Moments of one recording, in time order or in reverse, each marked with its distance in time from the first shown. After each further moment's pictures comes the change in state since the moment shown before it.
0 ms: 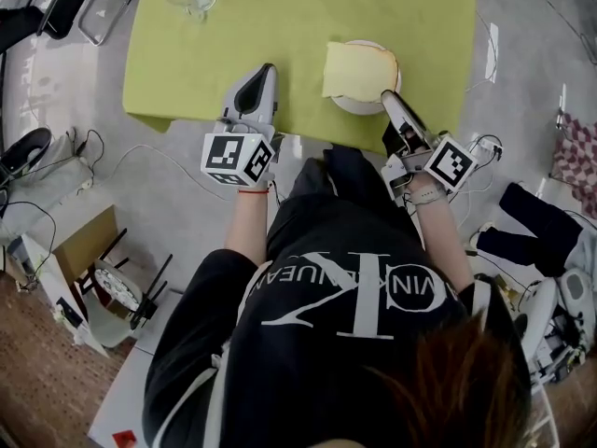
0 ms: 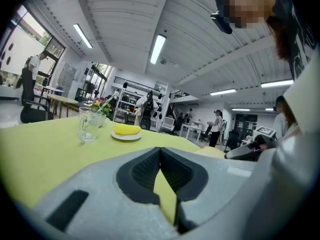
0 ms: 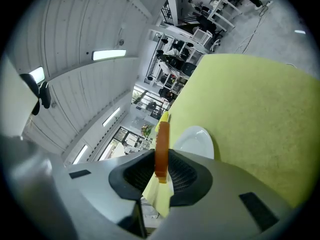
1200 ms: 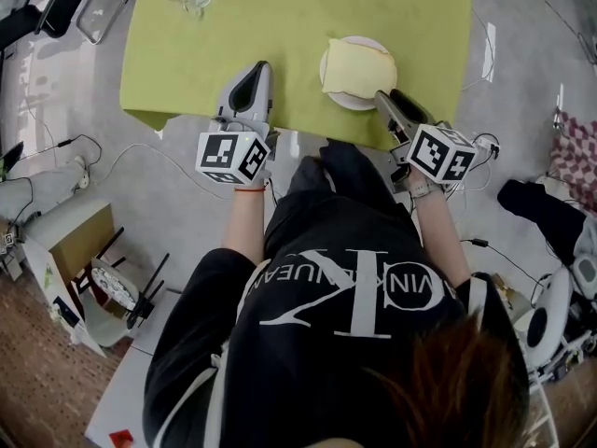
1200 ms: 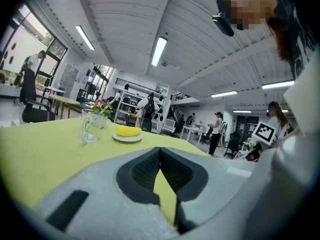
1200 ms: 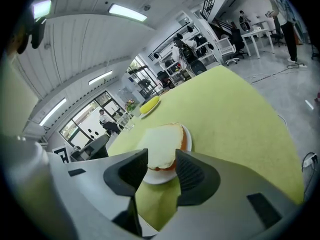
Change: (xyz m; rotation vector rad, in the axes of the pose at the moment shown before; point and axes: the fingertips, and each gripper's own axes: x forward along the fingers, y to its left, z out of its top) left arm -0.007 -0.005 0.002 -0.009 -0.023 0.010; right arm -0.015 -0.040 -0.014 -0.328 0.211 -0.345
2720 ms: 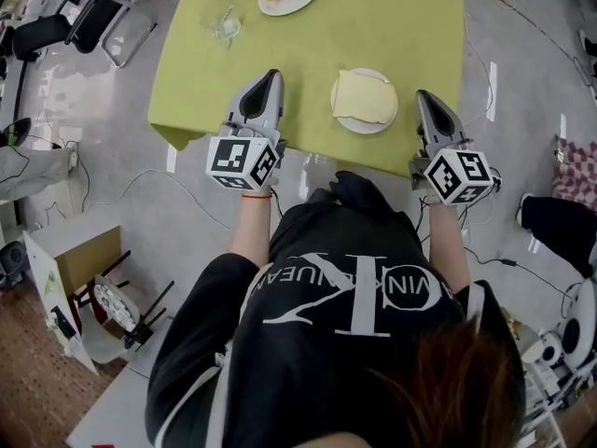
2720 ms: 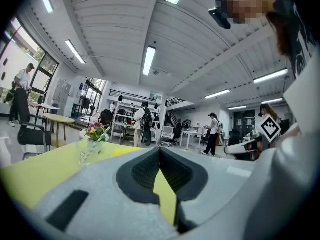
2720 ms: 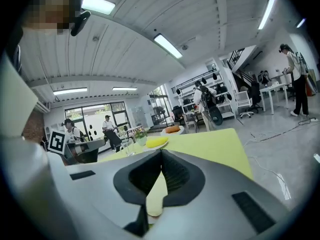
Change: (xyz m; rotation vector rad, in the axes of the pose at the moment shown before) left arm -0.008 -0.012 0.074 0.123 -0.094 -0.019; right arm -0.060 0.038 0.101 -0.388 -0.394 0.007
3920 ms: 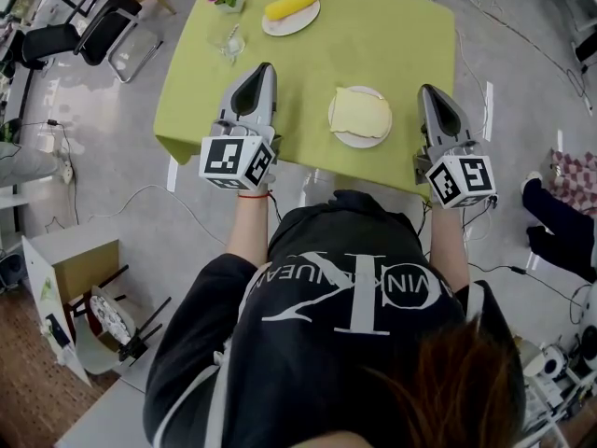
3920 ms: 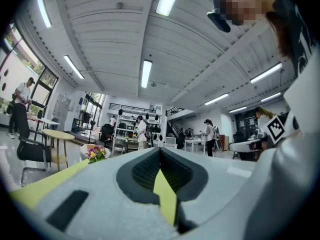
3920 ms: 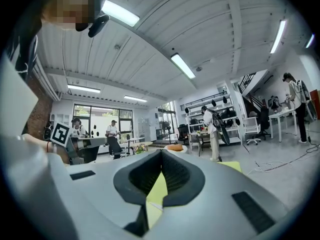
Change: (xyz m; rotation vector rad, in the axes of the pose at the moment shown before) left arm 0.004 -0.003 0.069 0.076 -0.133 0.023; right arm -0.010 0.016 0.074 -0.185 -0.198 0.041
